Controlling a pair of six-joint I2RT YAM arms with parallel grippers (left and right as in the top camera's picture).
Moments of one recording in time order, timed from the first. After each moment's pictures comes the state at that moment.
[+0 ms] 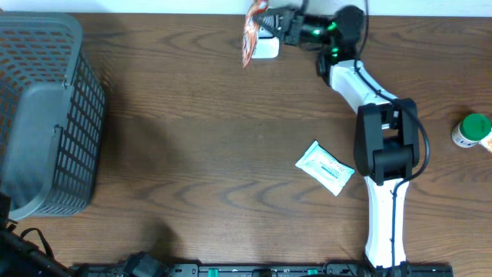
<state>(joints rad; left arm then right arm) -0.54 0.55 1.20 0.07 -1.57 0.01 0.21 2.40 1.83 0.92 -1.25 1.17</state>
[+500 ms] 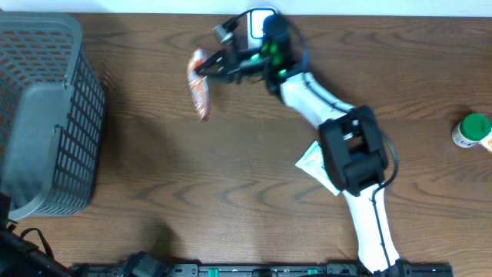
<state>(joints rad) -0.54 0.55 1.20 0.07 -1.57 0.01 0.49 2.40 1.84 0.41 -1.32 1.26</state>
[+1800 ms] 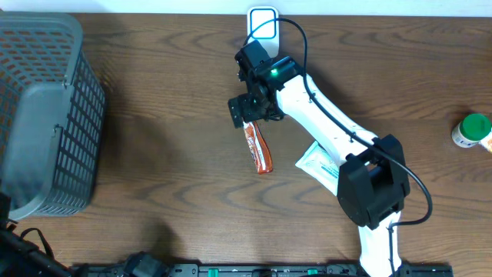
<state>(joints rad) -0.54 0.55 1.20 0.07 -1.57 0.01 0.59 2.12 1.84 -1.05 -0.04 0.30</state>
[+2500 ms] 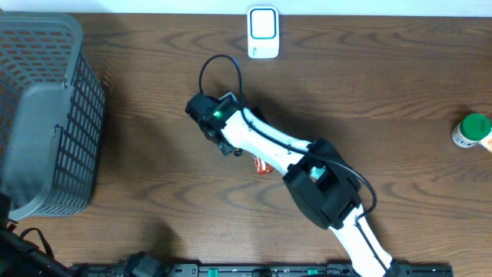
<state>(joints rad) -0.54 0.55 1.20 0.07 -1.57 0.01 0.84 2.32 1.84 -1.01 0.50 0.37</state>
